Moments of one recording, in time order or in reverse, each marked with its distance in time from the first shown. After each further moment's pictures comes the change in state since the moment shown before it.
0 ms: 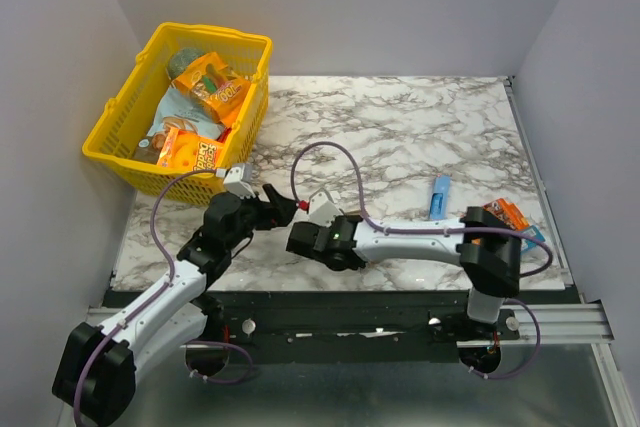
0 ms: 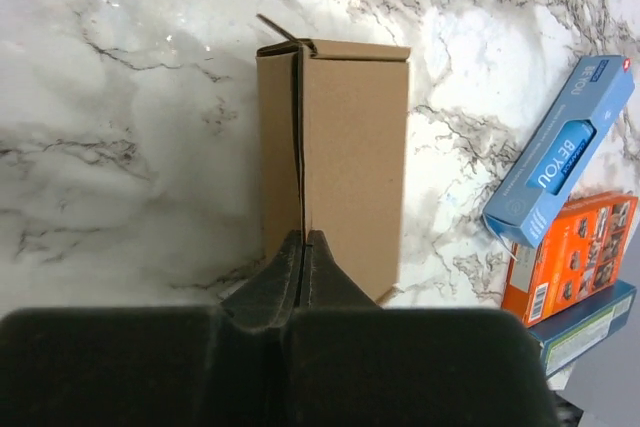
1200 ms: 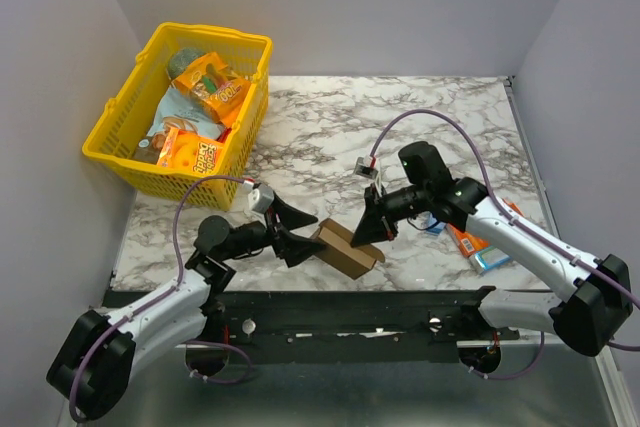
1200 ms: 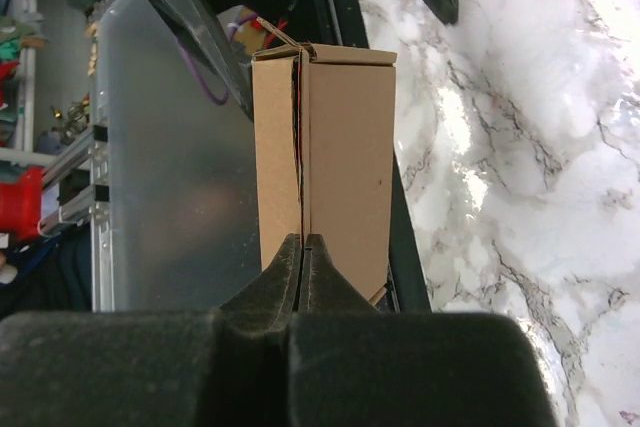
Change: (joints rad) left arm -0.076 0.002 -0.171 0.662 0.610 0.055; right arm -0.612 -0.644 -0.320 0.418 -1.708 -0.517
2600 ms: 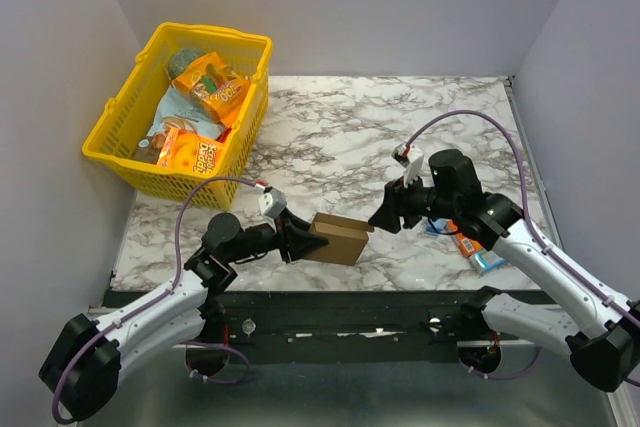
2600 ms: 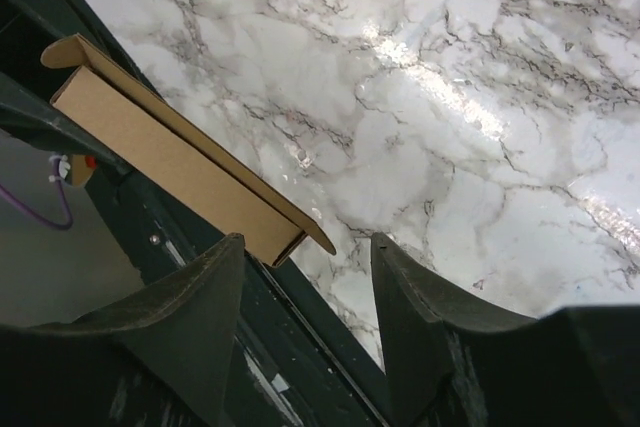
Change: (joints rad) left arm -0.127 -0.042 0.073 -0.245 -0.100 0.152; right arm -0.051 -0.217 -0.066 -0.029 0.501 0.146
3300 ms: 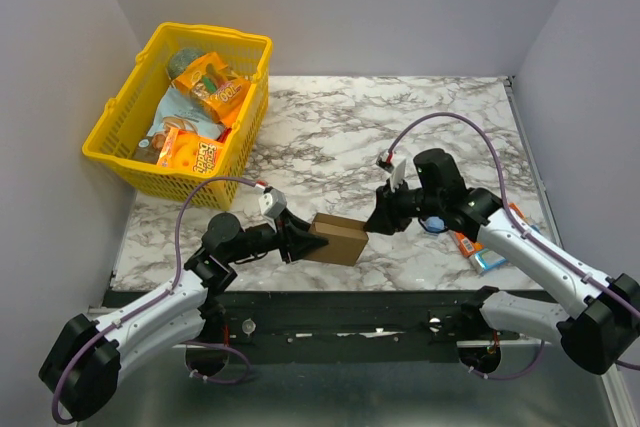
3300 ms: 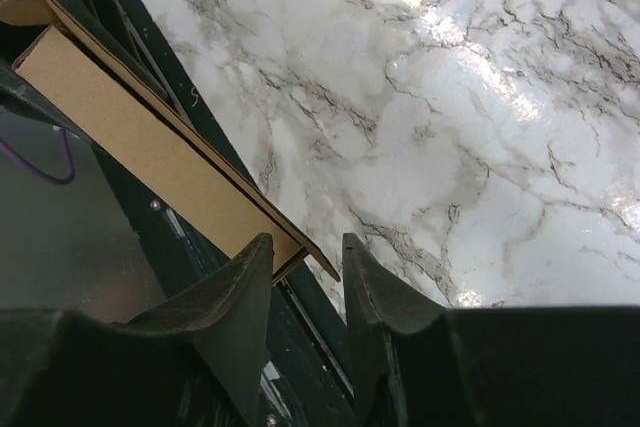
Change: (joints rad) left arm -0.002 0.000 0.000 -0.011 0.000 0.000; right arm 0.000 0.111 -0.031 0.054 -0.127 -0.077
